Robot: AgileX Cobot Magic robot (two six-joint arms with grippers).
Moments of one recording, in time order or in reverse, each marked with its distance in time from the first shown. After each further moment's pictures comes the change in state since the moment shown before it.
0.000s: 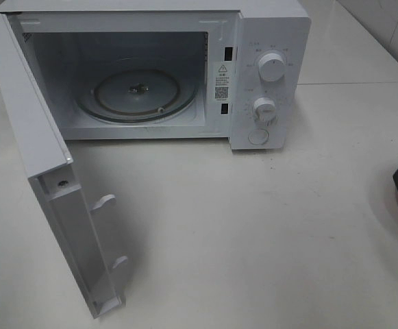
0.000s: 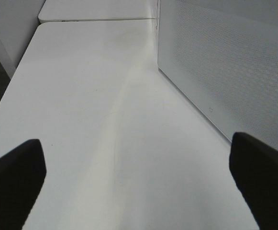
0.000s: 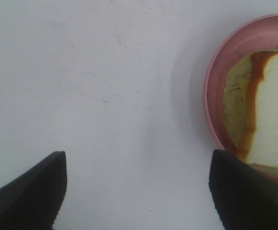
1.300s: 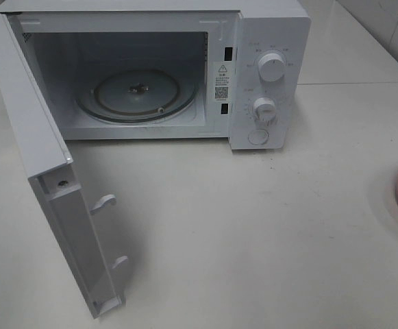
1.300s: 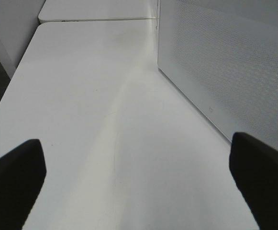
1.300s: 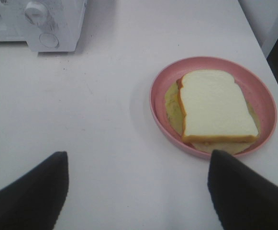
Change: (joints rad) left arm 0.000 0.000 0.000 0.000 0.000 0.000; right arm -0.150 -0.956 0.199 0.007 0.222 -0.022
